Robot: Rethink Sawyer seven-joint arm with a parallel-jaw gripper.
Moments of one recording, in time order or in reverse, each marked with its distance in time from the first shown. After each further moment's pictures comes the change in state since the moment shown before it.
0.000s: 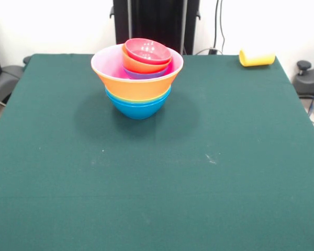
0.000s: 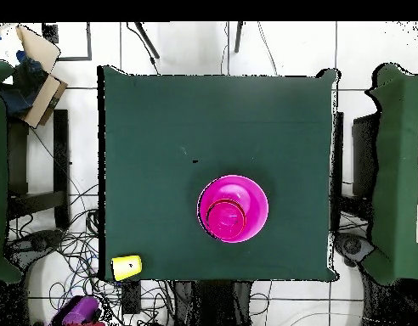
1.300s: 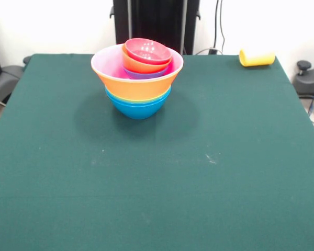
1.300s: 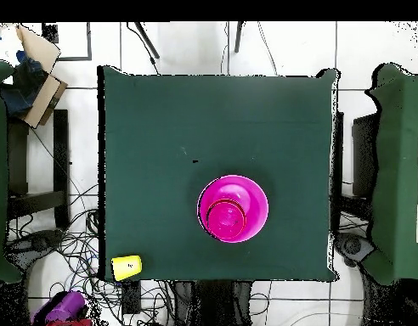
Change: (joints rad) arm -0.009 -0.120 -0.032 -0.139 -0.036 0.270 -0.004
